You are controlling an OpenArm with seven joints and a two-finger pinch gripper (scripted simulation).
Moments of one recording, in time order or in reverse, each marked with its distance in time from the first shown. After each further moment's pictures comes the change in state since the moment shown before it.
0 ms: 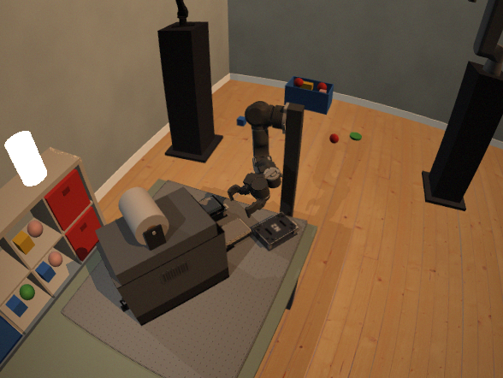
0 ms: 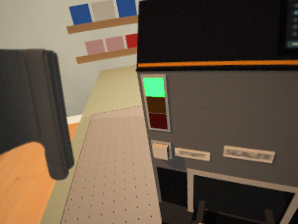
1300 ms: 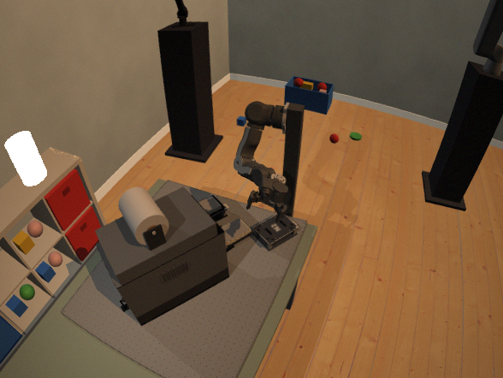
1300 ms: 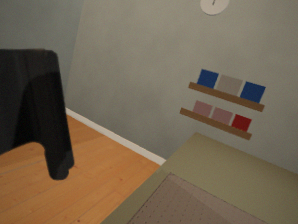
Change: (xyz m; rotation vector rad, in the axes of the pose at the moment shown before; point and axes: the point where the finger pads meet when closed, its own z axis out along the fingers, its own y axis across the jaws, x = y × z) arm 0.045 -0.118 -0.036 0.572 0.478 -0.308
